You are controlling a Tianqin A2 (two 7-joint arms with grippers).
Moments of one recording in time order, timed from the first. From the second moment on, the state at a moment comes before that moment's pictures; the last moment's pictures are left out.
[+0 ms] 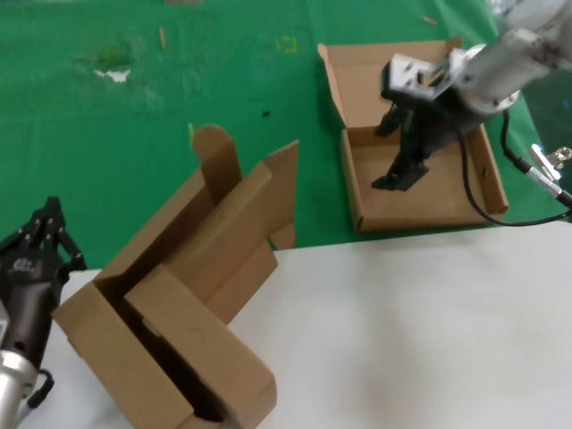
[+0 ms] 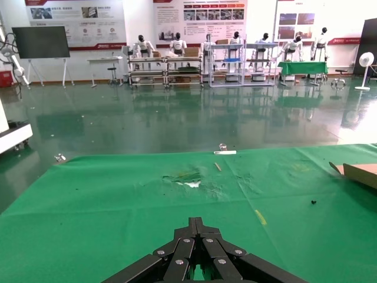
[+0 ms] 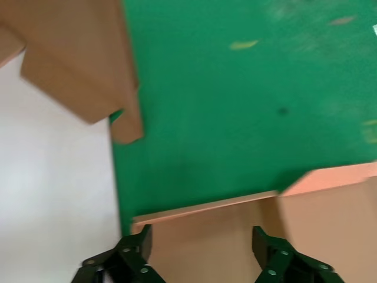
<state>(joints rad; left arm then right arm) 0.00 -0.30 1.60 -1.60 -1.80 0.00 0.00 1.50 0.18 -2.28 0.16 1.07 -1.10 -0.05</state>
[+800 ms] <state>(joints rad) 0.00 -0.30 1.60 -1.60 -1.80 0.00 0.00 1.18 0.47 -1.99 0.83 1.34 -0.94 0.07</state>
